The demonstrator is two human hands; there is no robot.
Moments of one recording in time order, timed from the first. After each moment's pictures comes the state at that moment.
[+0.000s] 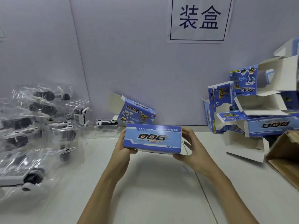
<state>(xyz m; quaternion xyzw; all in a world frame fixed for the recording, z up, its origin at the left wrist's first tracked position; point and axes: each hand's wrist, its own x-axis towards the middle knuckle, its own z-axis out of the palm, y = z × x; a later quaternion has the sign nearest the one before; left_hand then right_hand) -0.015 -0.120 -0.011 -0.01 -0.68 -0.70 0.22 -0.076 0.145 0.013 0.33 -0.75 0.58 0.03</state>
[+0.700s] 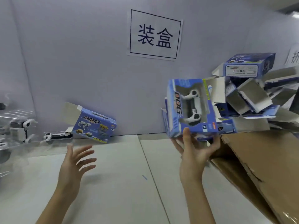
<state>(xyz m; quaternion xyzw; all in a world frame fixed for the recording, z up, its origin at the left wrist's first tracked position) -0.011 -0.119 -0.003 0.08 -0.56 -0.79 0.24 -0.047 0.191 0.056 0.09 -0.37 0.86 0.32</state>
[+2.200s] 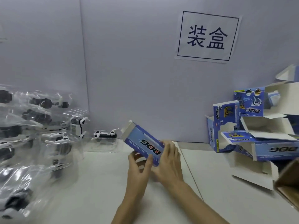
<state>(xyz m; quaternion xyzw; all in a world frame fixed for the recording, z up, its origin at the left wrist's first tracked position) -0.037 -0.079 -0.021 0.08 -0.65 -0.69 0.31 -0.121 0.022 -0.020 0.27 -0.88 0.30 0.26</state>
